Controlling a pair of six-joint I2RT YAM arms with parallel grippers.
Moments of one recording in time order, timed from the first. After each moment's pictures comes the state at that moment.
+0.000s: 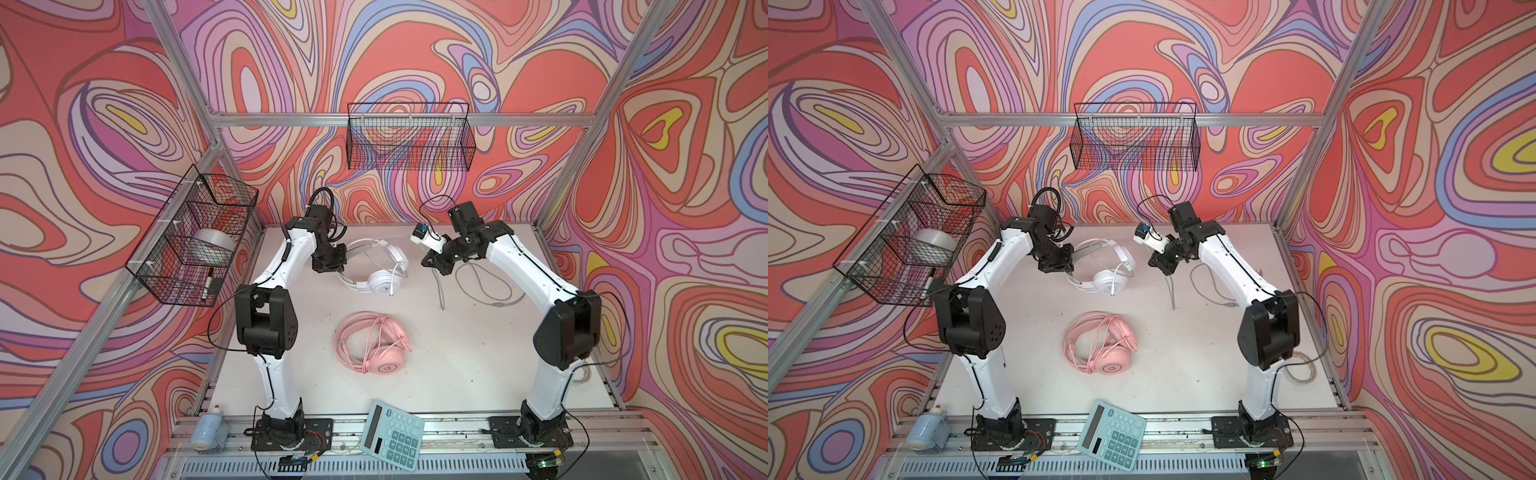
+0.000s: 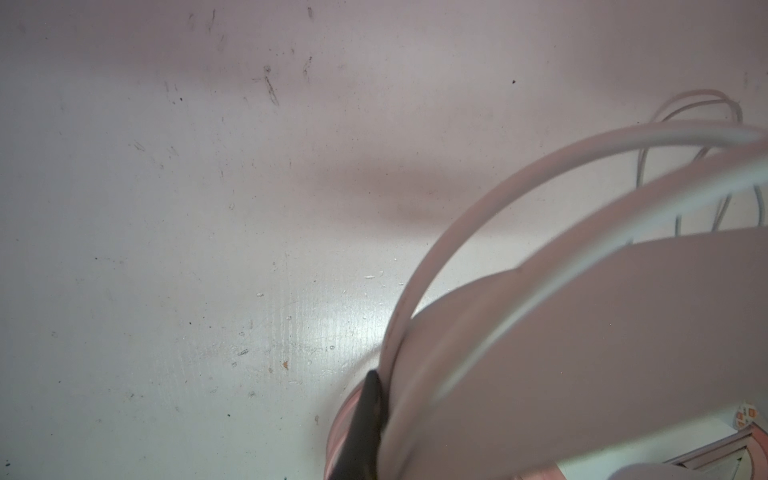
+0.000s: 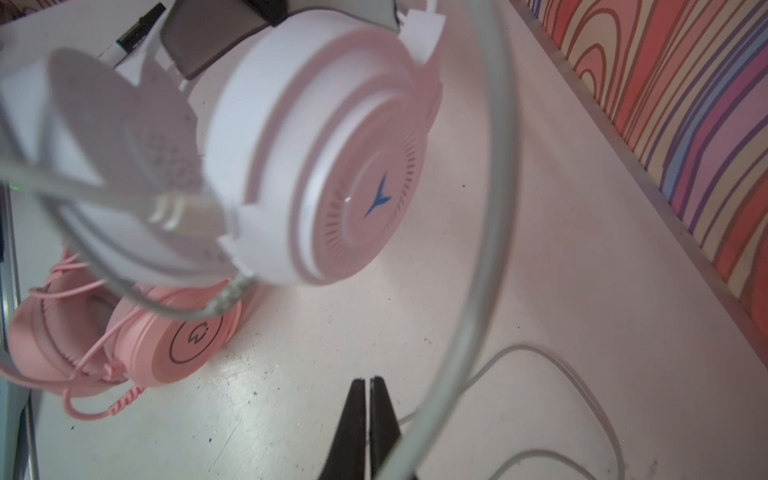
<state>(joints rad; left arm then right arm) -0.14 1.94 1.81 -1.14 0.24 -0.26 0.38 1.96 1.88 -0.94 -0.49 -0.60</state>
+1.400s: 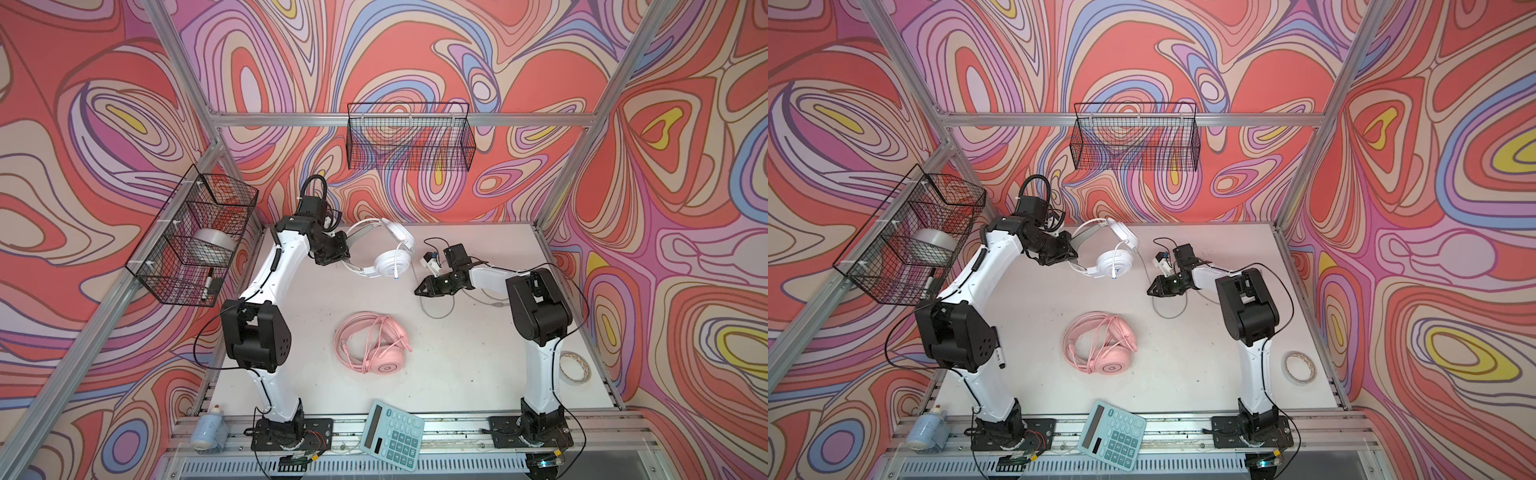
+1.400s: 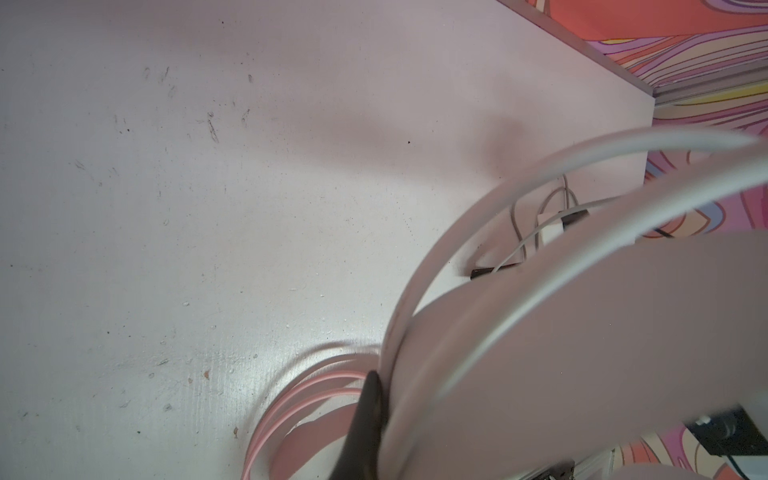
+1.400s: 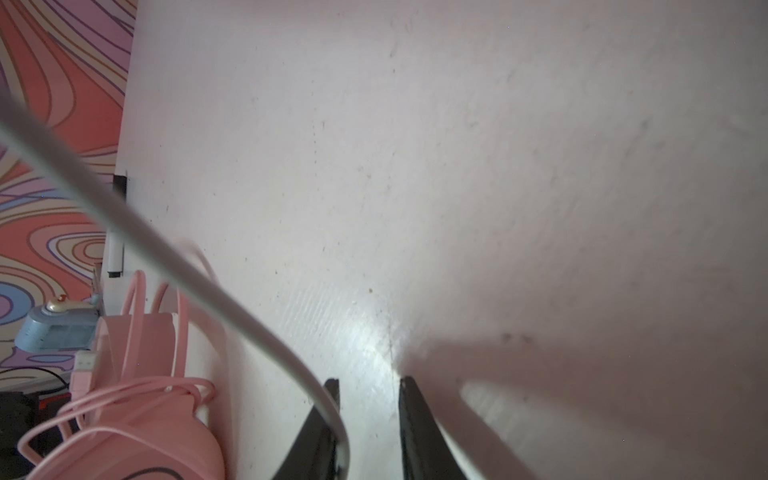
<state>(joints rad) -0.14 1.83 1.79 -1.03 0.36 -0.44 0.31 2.10 1.34 -0.30 -0.68 0.14</state>
